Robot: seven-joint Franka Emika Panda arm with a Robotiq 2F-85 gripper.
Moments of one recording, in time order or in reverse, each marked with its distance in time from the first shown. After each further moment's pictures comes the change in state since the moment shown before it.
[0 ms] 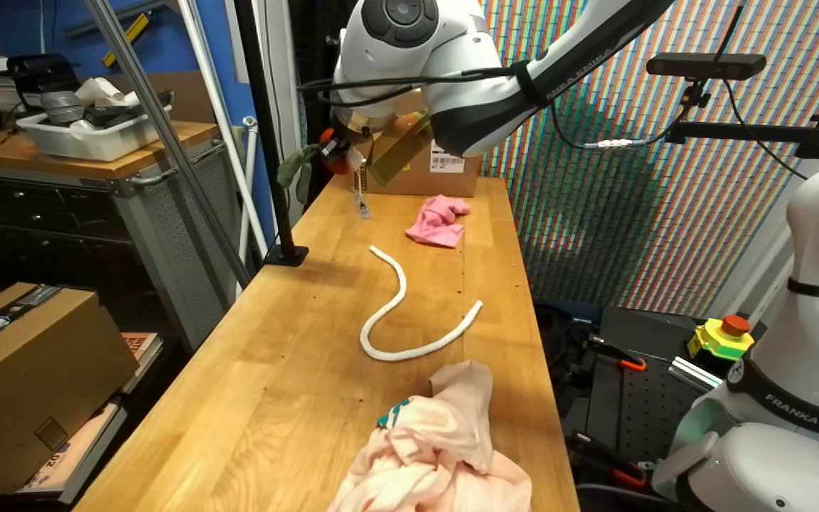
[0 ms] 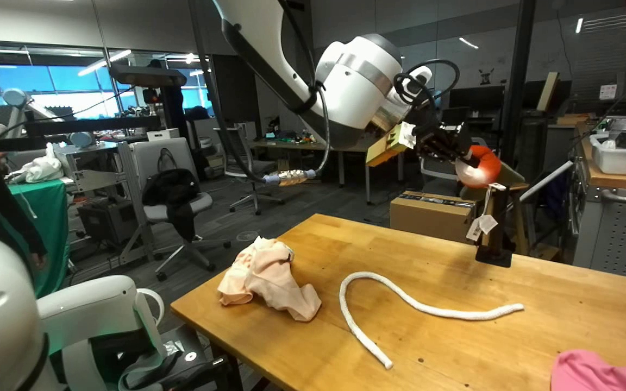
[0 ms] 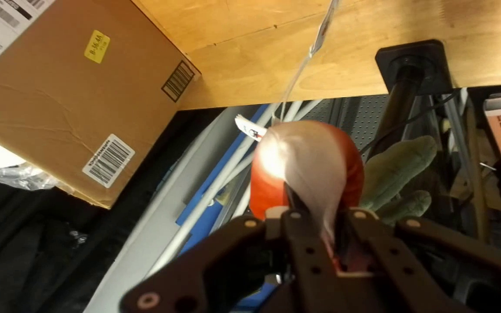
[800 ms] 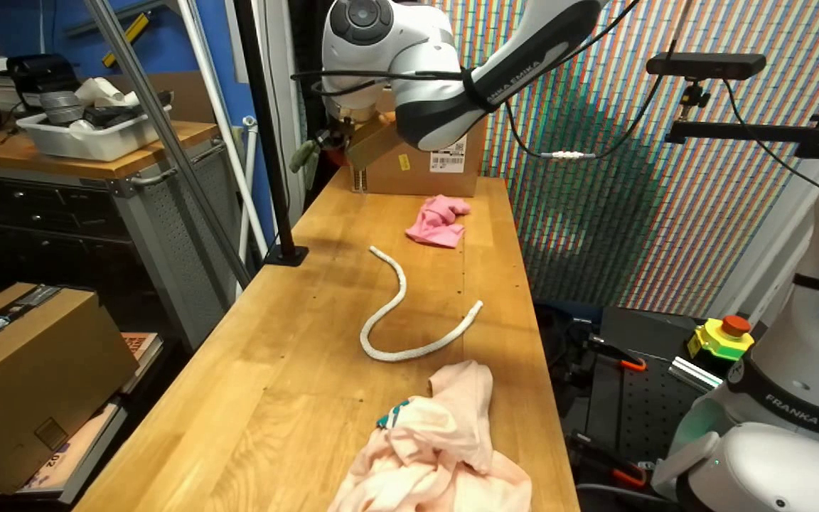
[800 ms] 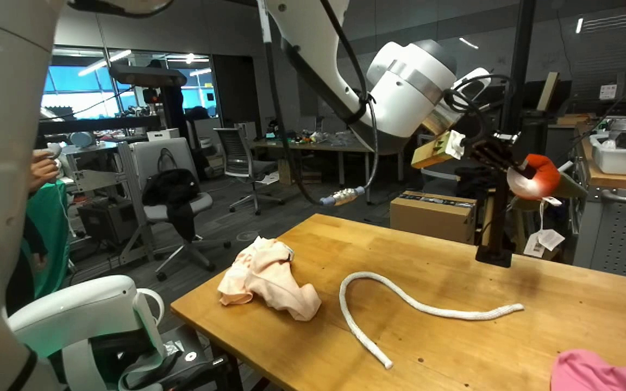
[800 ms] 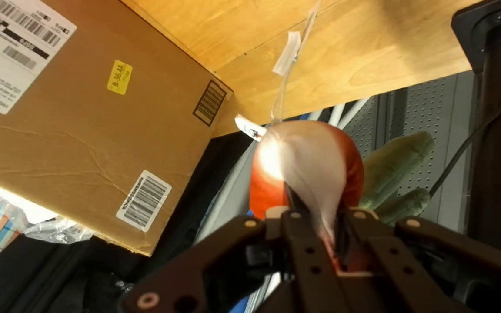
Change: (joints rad) arm -0.359 0.187 0.273 0.246 0.100 -0.064 -0.017
